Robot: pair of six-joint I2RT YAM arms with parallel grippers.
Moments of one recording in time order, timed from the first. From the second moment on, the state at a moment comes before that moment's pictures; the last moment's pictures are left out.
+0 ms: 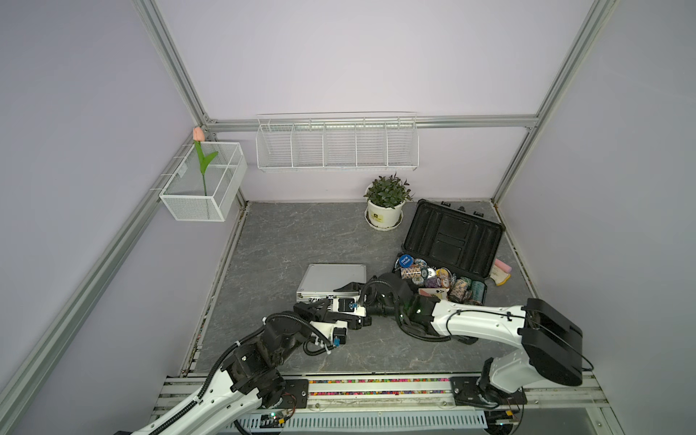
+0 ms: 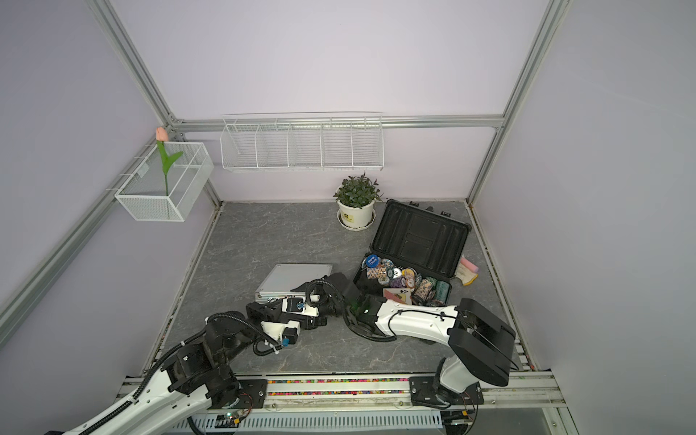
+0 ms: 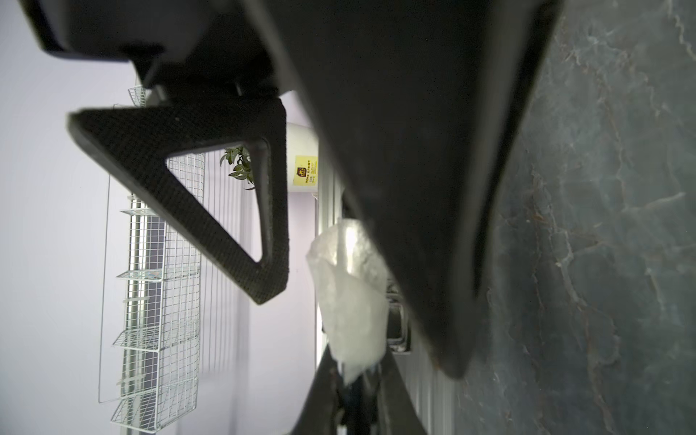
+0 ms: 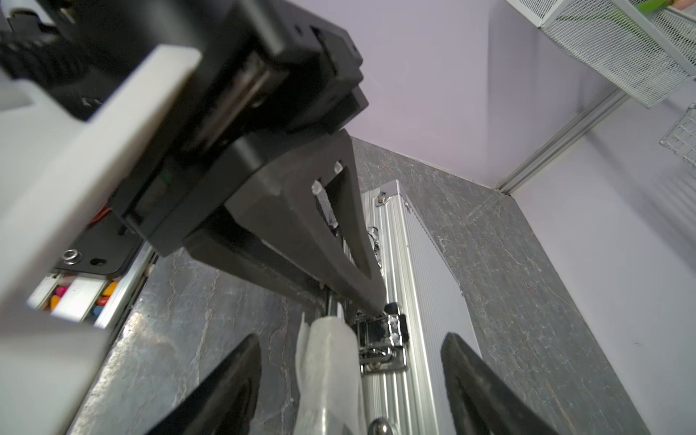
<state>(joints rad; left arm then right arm) -0.91 0.39 0.36 -0.35 -0.23 1.21 1.09 1.54 0.85 0.32 -0.30 -0.53</state>
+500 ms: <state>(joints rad) -0.91 0.36 0.35 -0.34 -0.24 1.20 1.10 1.57 0.85 0.34 -0.36 -0.49</state>
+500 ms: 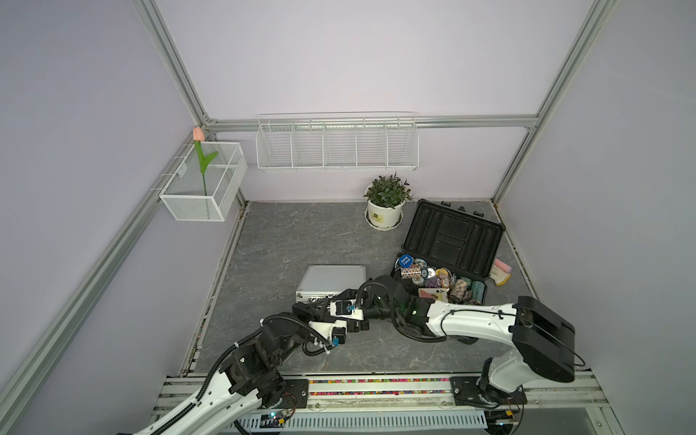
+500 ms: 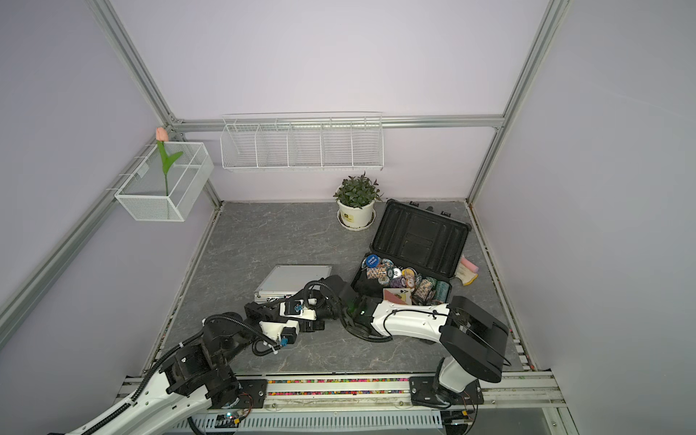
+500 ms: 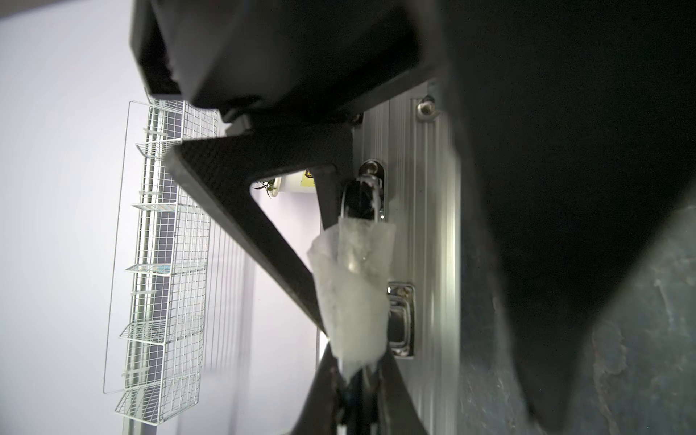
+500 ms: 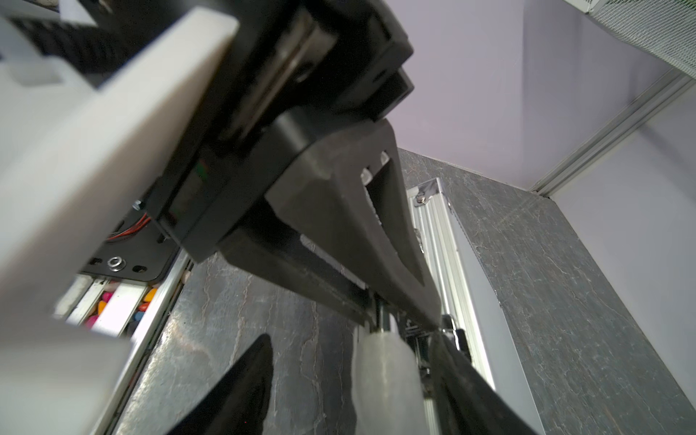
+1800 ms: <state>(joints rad) -0.96 0.57 0.49 -0.33 -0.29 1.34 1.11 1.42 0.66 0.54 -0.28 -0.51</state>
